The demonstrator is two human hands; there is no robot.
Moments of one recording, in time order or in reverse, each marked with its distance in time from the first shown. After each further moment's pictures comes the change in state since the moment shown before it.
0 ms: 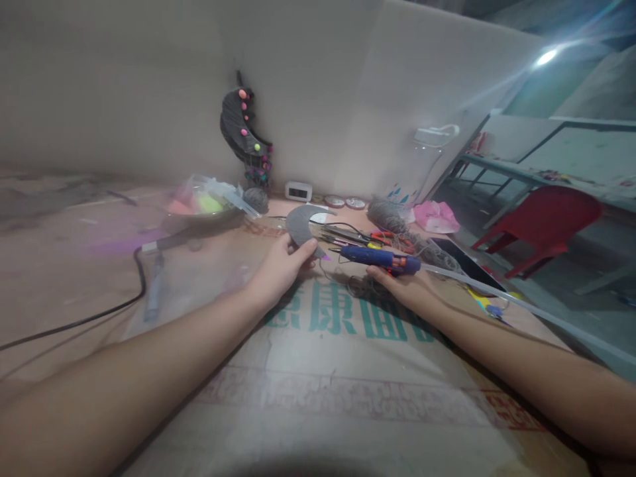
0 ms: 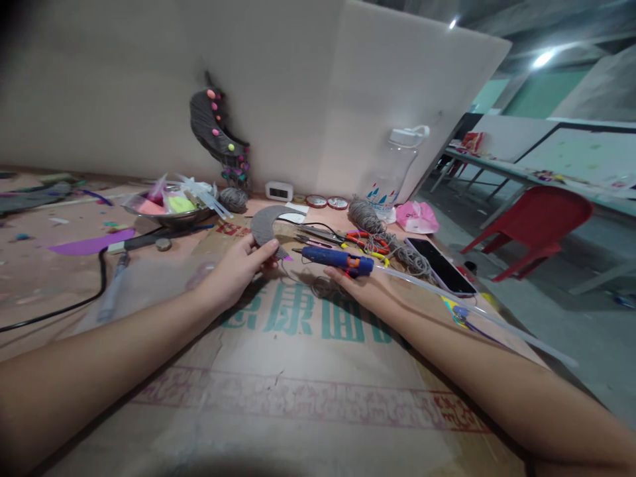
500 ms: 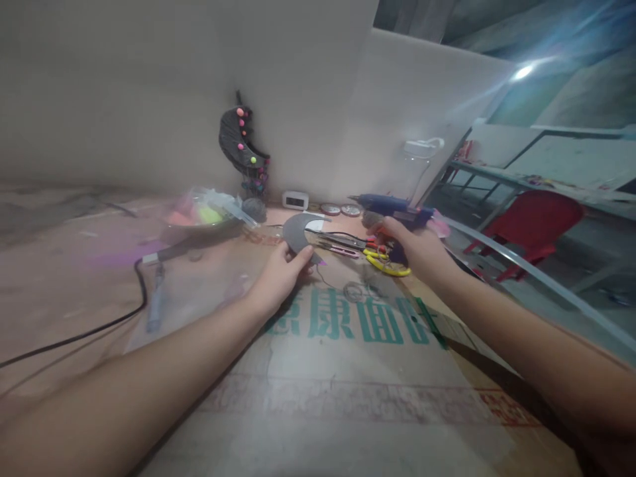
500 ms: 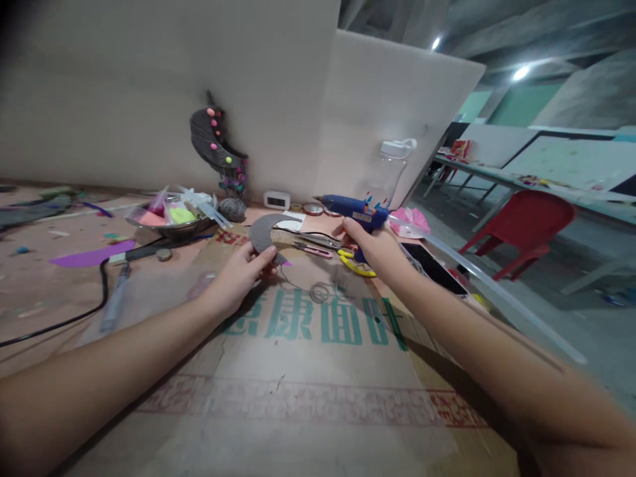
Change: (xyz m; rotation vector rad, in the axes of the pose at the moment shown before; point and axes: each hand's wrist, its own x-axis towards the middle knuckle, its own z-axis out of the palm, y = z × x) left_hand 0.000 -0.001 0.002 -0.041 0.022 -0.025; right_hand 0.042 -0.021 -0.035 0.234 0.108 0.016
